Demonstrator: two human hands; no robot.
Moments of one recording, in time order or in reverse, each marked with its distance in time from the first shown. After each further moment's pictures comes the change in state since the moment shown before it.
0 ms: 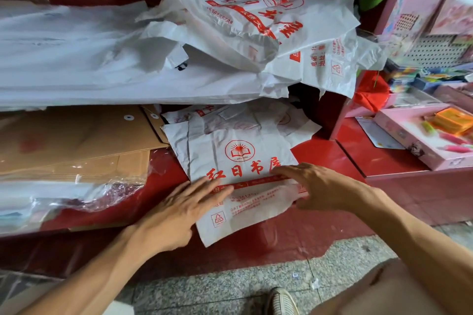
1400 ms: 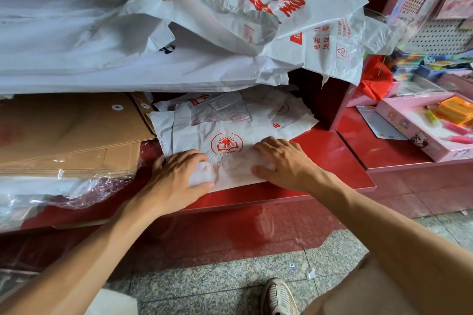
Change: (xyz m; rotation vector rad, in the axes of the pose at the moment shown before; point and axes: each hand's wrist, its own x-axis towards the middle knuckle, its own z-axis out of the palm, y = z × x) left_hand 0.043 -0.026 -0.001 -0.251 0.218 -0.281; right_hand 0.067 -0.003 0.029 -0.014 0.184 0.118
